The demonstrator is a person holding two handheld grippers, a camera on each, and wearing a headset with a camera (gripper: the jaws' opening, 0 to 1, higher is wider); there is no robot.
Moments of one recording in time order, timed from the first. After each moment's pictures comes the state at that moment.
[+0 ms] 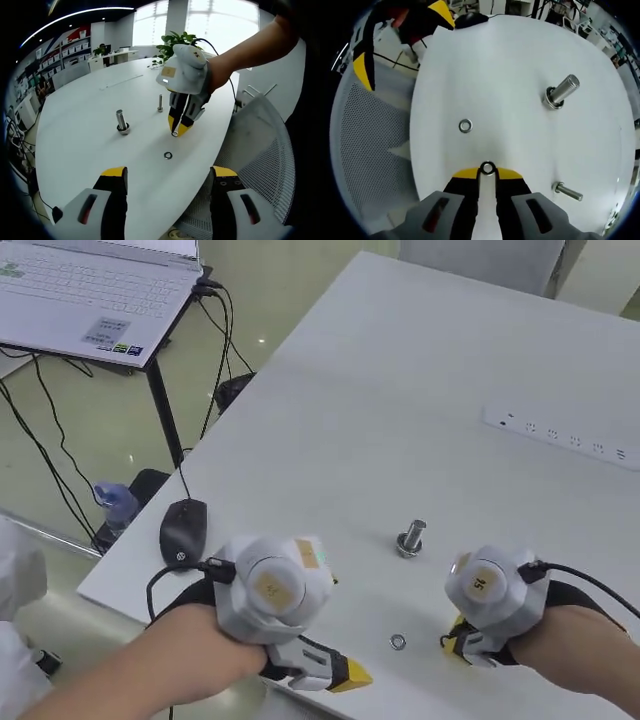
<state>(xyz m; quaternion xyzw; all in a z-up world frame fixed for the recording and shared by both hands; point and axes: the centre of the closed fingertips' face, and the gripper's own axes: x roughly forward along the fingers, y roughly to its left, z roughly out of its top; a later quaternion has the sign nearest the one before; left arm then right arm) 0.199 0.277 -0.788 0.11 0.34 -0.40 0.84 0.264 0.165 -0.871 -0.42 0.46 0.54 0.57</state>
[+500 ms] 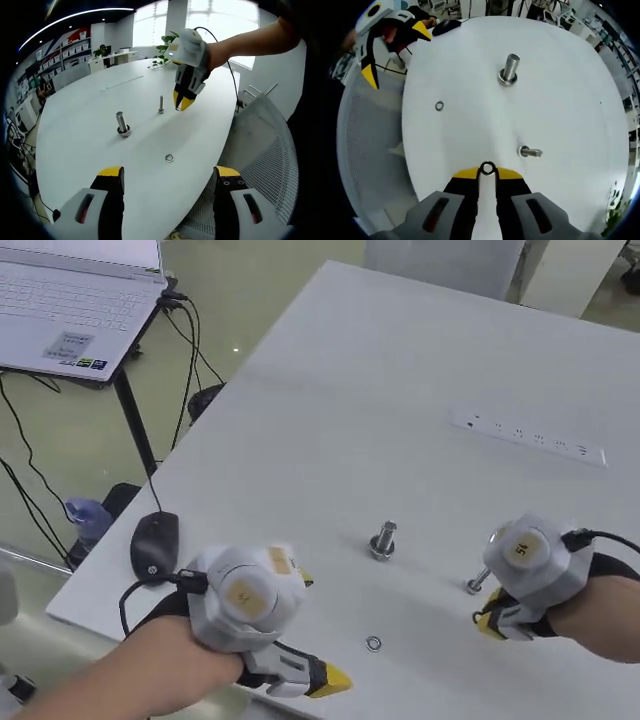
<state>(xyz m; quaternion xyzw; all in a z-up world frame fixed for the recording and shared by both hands) 0.206 0.272 -0.789 0.11 0.33 -0.40 0.85 0.310 0.102 -0.833 -0.40 0.47 0.49 0.61</state>
